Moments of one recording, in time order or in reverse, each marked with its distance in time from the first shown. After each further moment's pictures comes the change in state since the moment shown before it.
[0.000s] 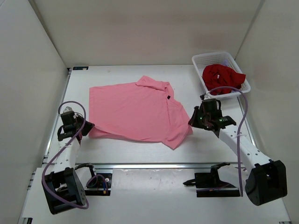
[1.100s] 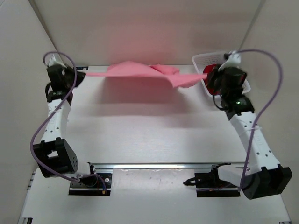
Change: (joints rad) left arm -0.063 0.436 0.882 0.106 0.050 -0.041; right arm -0.129 0.092 0.661 0.222 0.198 -0.256
